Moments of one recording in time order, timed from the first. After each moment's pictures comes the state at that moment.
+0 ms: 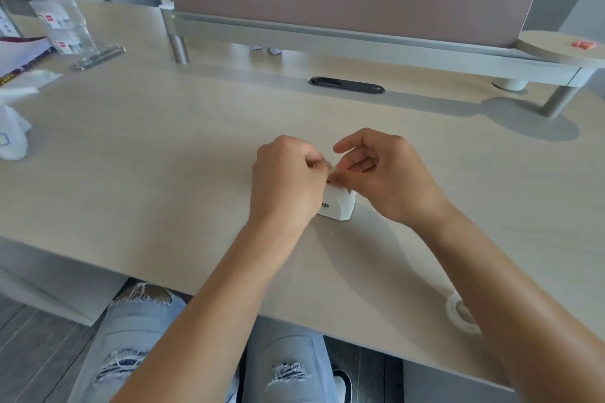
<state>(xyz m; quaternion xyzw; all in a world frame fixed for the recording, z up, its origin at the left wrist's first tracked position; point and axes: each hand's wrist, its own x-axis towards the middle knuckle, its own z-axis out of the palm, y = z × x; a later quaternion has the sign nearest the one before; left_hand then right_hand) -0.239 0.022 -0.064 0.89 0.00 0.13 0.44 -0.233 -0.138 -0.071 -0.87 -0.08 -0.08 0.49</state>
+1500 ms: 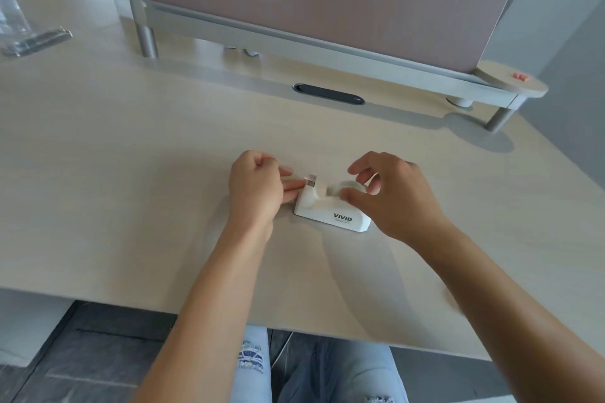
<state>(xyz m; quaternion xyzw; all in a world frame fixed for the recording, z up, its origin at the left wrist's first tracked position) -0.196 0.098 -0.078 0.62 0.13 -0.03 0.77 -0.245 -0.086 -0.055 -0.96 0.04 -0.13 0.23</state>
